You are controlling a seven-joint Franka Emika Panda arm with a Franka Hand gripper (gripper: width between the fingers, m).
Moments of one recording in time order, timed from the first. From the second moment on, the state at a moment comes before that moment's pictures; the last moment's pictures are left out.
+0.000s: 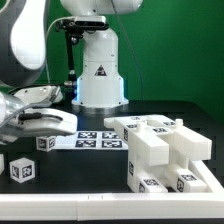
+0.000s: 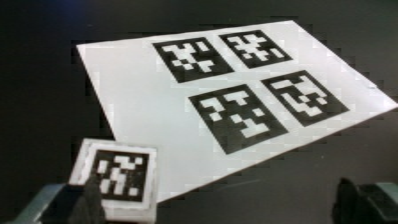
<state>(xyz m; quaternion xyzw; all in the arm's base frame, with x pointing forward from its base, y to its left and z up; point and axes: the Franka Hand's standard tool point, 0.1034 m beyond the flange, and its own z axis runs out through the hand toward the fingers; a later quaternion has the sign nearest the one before) 0.397 -0.125 0.033 -0.83 0.17 0.47 0.22</state>
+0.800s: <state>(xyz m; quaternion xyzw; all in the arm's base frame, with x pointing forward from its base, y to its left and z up) 0.390 -0.165 0.061 -0.82 0.09 0.53 0.21</state>
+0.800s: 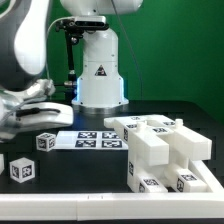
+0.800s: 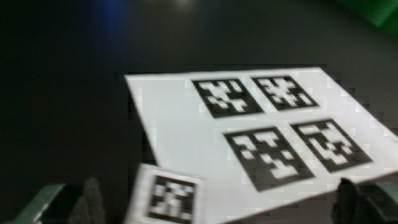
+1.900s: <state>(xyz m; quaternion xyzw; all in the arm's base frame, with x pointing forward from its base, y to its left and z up) 0.395 -0.170 0.053 -0.87 0.10 0.47 0.15</state>
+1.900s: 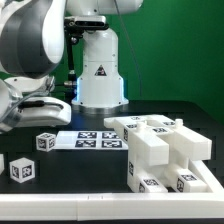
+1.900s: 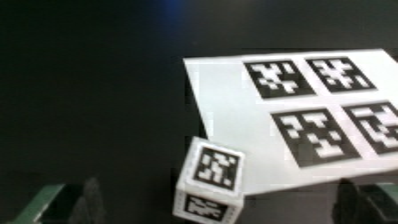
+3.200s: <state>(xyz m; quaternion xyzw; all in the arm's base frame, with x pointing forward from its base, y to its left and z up) 0.369 -0.147 0.018 -0.87 0.19 0.45 0.13</state>
